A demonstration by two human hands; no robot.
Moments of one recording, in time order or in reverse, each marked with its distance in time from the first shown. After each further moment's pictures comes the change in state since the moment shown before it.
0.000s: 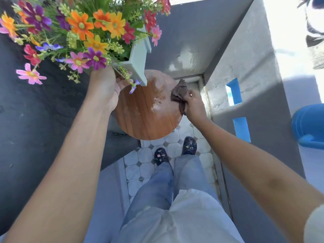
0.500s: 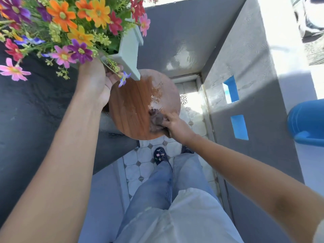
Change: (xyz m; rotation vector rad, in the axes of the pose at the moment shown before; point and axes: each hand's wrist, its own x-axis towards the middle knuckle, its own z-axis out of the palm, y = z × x) left_hand 0.005 0.009 0.006 0.008 0.007 0.014; right_hand -0.061 -0.036 0.013 -0.008 -0.317 -0.380
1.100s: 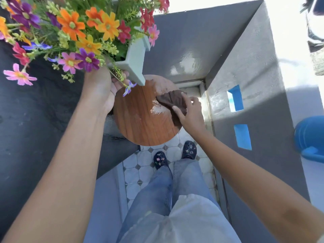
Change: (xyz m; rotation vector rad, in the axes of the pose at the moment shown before) left_hand 0.009 0.003 -0.008 0.038 0.002 -0.001; right_hand 0.034 0.019 -0.037 0.256 0.356 0.548
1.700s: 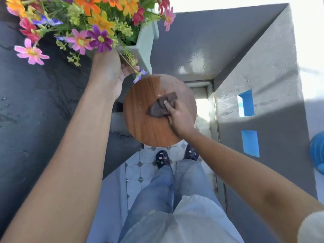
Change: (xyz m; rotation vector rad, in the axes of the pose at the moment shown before) left_hand 0.030 0.022 -0.003 -0.030 -0.012 0.027; right_hand 0.014 -0.031 0.061 -0.256 -0.084 -0.424
